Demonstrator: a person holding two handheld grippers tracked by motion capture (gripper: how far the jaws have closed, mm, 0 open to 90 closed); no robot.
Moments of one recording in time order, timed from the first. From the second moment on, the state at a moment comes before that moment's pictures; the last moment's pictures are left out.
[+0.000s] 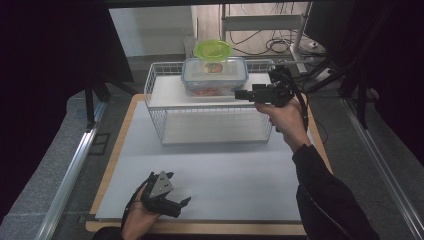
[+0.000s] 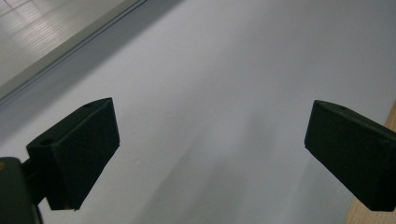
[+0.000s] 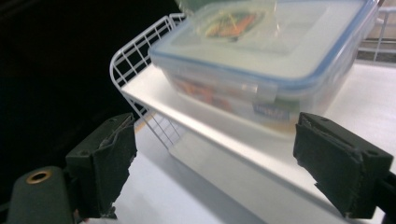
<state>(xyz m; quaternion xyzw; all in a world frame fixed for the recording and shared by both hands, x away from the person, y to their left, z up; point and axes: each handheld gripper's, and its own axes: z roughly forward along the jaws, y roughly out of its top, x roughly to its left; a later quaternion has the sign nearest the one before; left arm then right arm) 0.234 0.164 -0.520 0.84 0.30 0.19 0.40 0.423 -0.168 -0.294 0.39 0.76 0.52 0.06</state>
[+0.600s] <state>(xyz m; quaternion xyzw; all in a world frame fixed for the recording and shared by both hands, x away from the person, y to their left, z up) 0.234 0.164 -0.521 0.85 0.30 0.20 0.40 0.349 -0.186 -0.385 0.34 0.79 0.49 0.10</state>
